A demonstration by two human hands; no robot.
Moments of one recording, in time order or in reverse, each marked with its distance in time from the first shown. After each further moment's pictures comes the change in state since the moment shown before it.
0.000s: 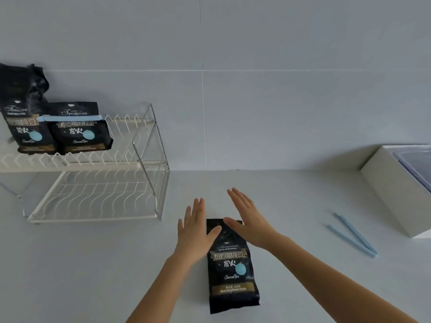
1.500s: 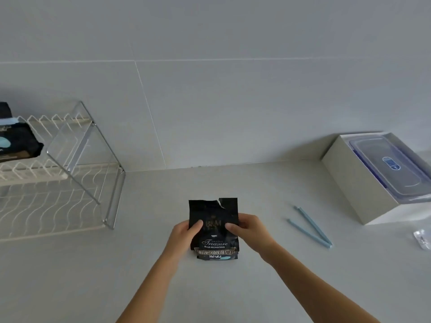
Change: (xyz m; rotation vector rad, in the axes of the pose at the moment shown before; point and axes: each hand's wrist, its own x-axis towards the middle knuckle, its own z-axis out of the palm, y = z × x) left_hand 0.025 0.079 0.051 -1.047 -0.146 -0.167; right_hand -0.054 0.091 -0.052 0.690 0.153 0.308
